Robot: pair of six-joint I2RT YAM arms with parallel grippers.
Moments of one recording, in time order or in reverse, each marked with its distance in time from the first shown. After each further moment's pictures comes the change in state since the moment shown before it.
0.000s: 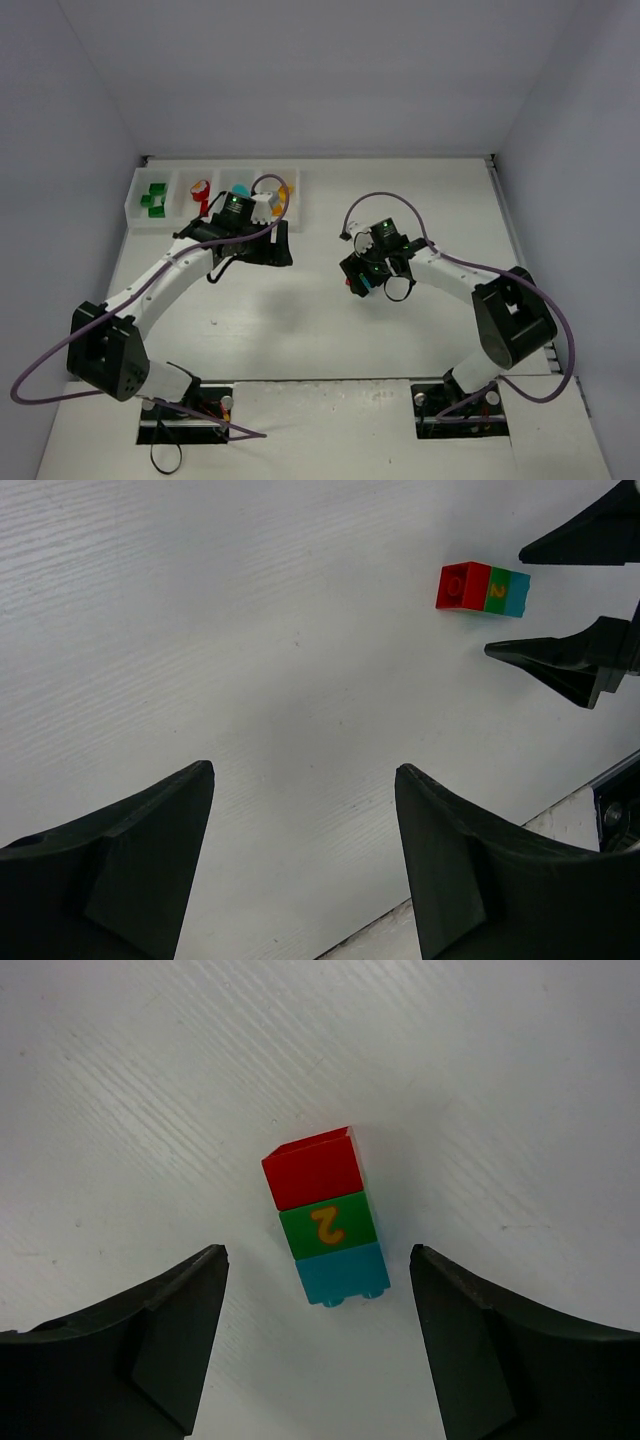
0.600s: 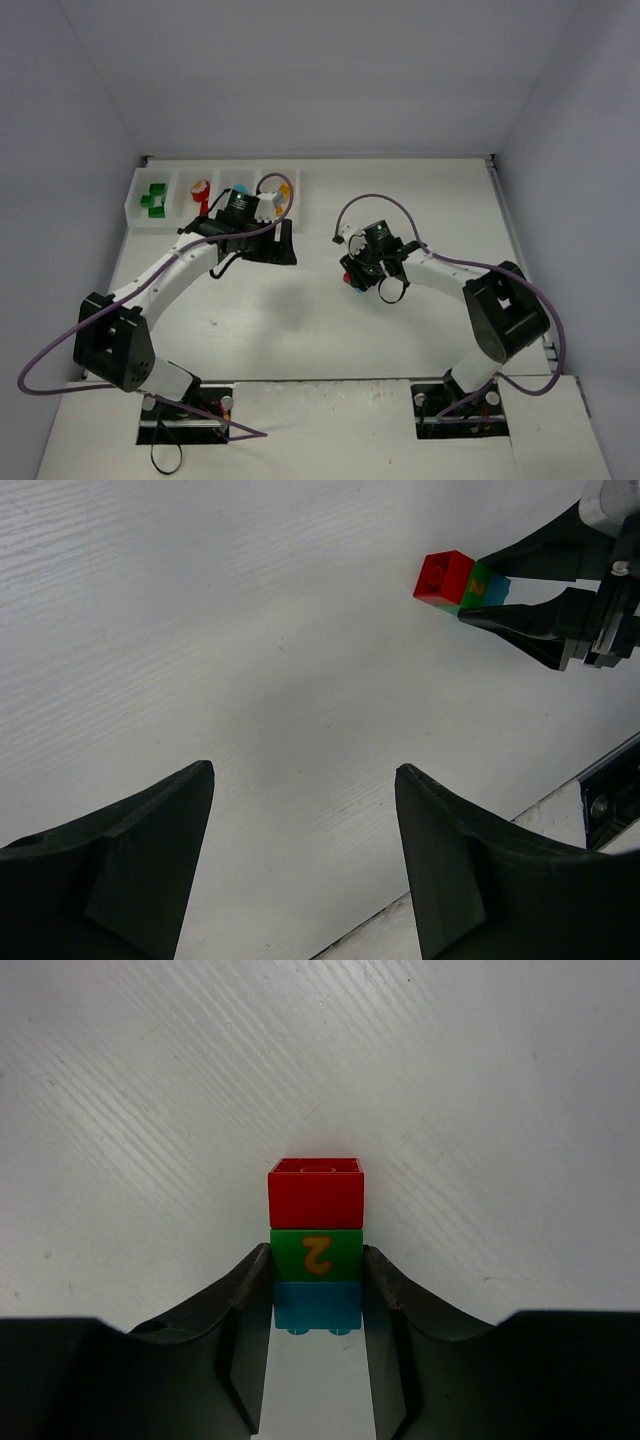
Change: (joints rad) left arm 0.000 0.048 0.024 0.001 0.036 -0.001; right arm 0.032 0.059 -0.008 0.093 0.016 -0.073
